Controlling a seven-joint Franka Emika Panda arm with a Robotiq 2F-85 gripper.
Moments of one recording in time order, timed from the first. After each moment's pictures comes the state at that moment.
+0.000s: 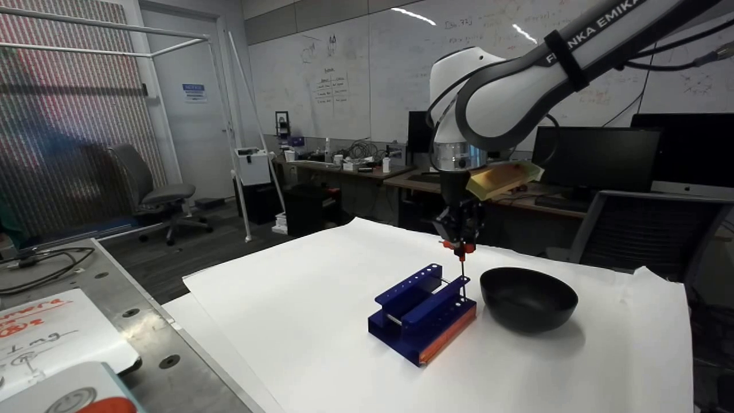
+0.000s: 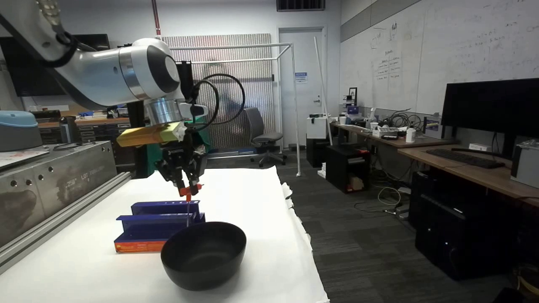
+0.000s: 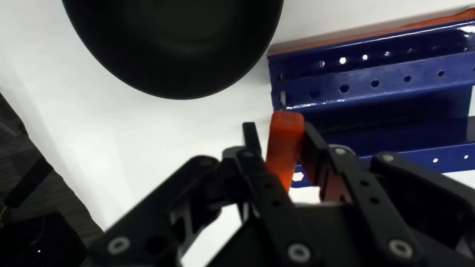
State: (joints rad) arm 0.07 0.29 0.02 -1.87 -0.19 2.10 0.35
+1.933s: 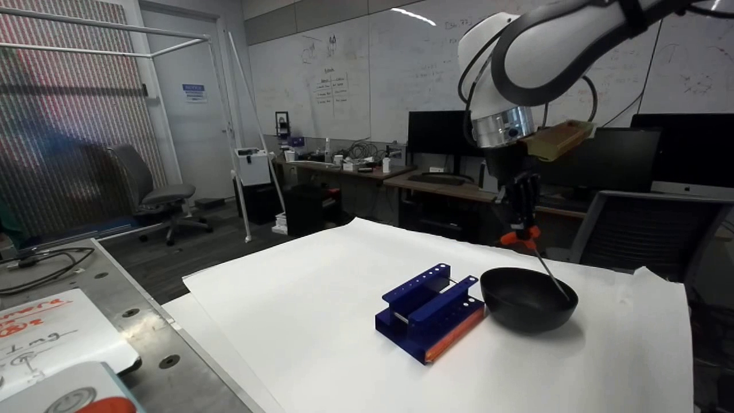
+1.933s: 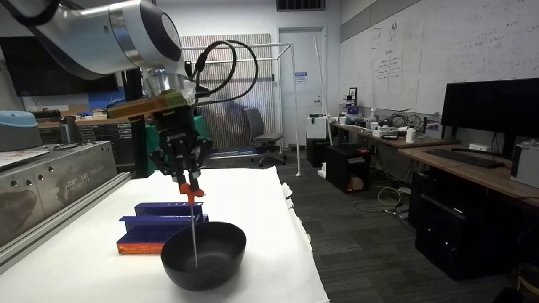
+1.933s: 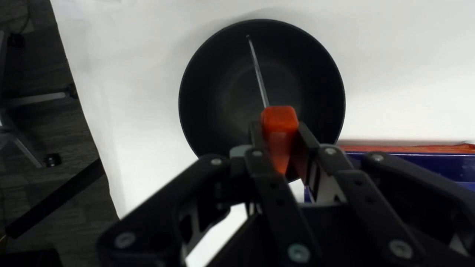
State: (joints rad) arm 0.02 0.13 0.02 -1.95 -0.21 1.82 0.17
